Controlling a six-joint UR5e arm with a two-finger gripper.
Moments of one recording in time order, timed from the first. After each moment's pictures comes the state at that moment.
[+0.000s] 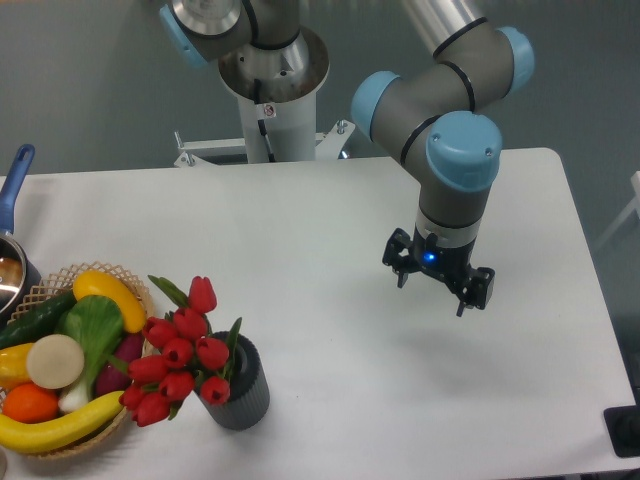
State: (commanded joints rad) arm 2.62 -1.94 -1.59 -1.03 1.51 1.17
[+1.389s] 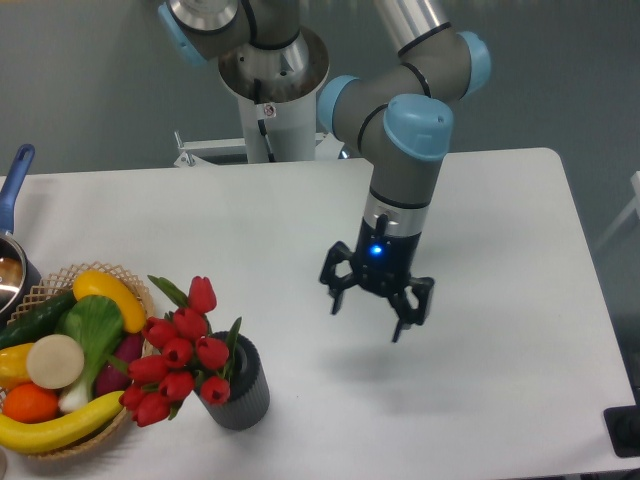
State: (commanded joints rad) arm 2.56 -1.88 -1.77 -0.69 0.87 1.01
